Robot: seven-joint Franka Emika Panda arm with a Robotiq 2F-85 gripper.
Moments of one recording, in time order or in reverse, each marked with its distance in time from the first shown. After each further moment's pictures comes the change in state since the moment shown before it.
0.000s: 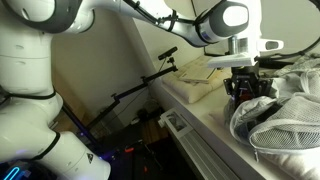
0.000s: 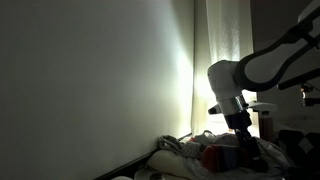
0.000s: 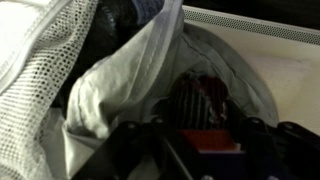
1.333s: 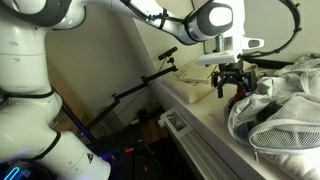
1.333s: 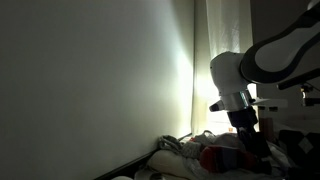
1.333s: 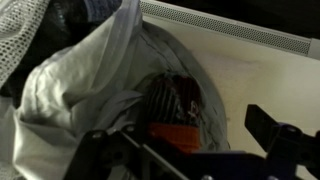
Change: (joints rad) arm 0.037 -0.071 0.023 -0.092 0.032 0.026 0.001
